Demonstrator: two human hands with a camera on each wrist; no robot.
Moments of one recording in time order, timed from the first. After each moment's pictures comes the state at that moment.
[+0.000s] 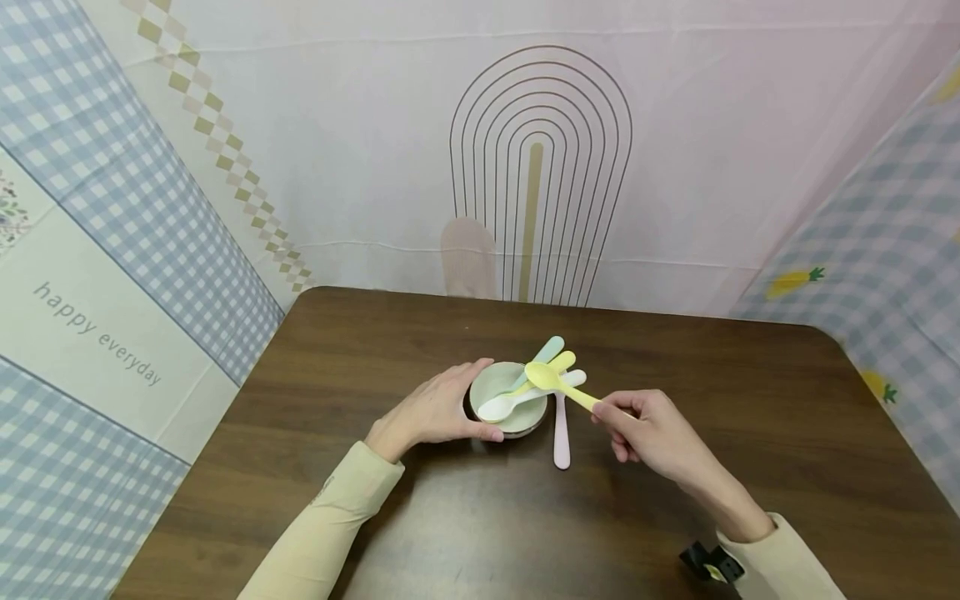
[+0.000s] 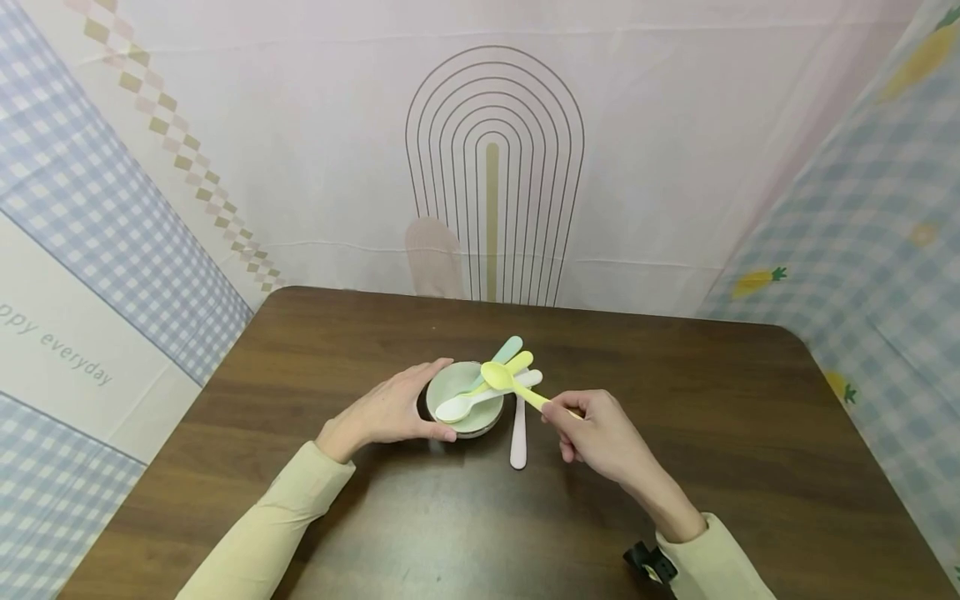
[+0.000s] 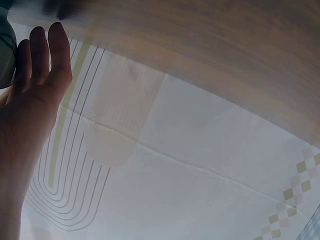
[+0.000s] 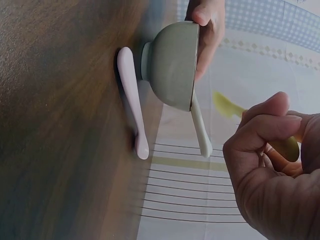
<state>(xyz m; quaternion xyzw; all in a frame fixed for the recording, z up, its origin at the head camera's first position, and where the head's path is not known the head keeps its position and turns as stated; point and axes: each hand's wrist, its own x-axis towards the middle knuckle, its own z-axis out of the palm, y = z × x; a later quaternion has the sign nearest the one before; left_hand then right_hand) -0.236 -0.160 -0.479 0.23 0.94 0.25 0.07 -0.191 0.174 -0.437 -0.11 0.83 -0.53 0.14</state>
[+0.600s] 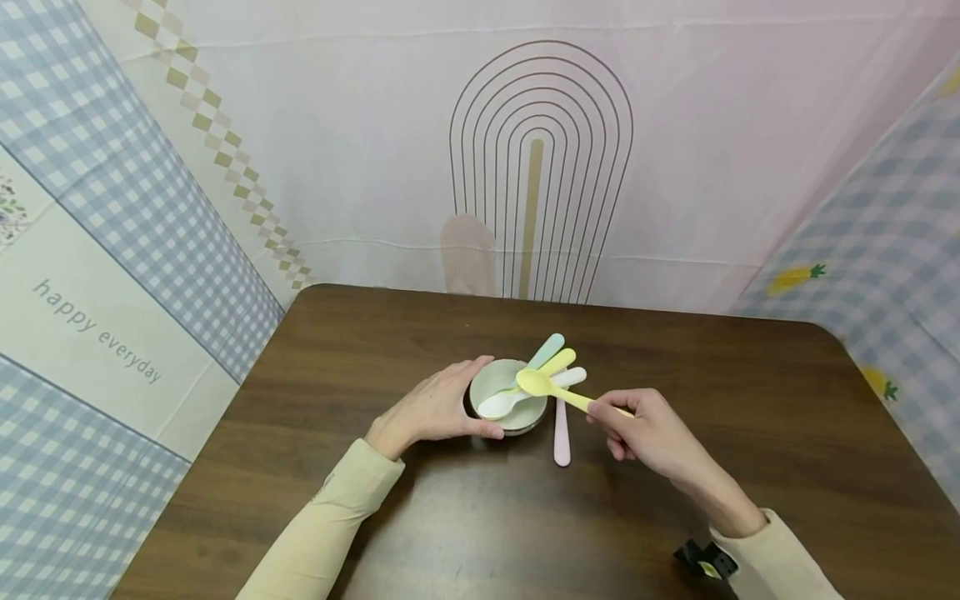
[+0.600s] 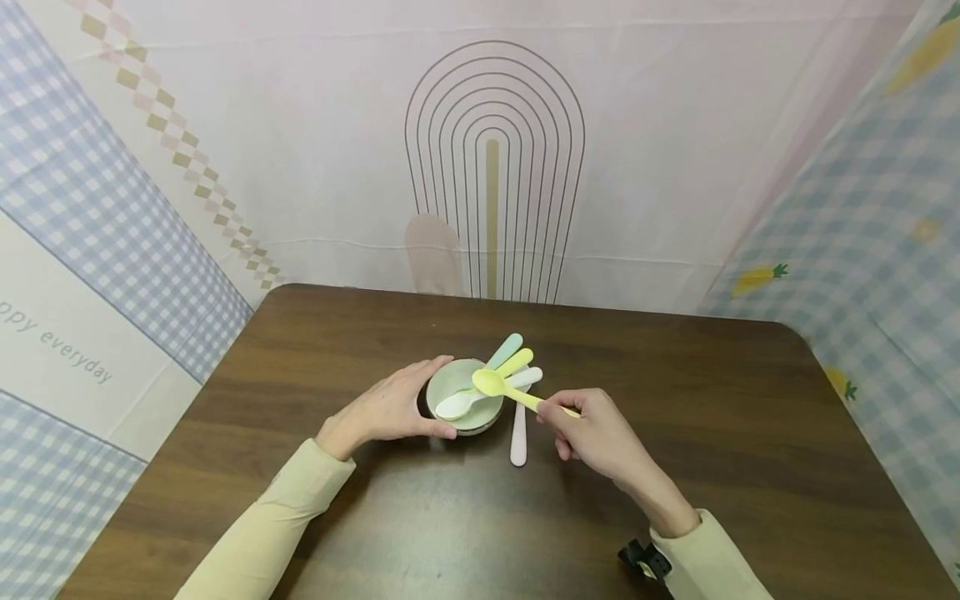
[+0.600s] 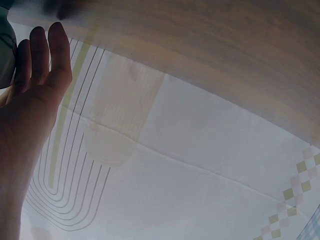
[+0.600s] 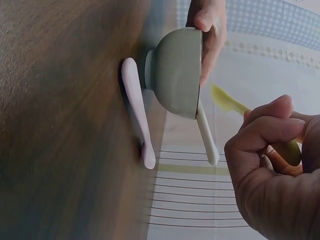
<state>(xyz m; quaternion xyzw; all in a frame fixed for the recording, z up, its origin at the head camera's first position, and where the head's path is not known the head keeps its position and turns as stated) -0.237 -0.160 -0.478 0.22 0.94 0.25 0.08 -0.194 0.169 -0.441 -0.09 0.83 -0.53 0.16</state>
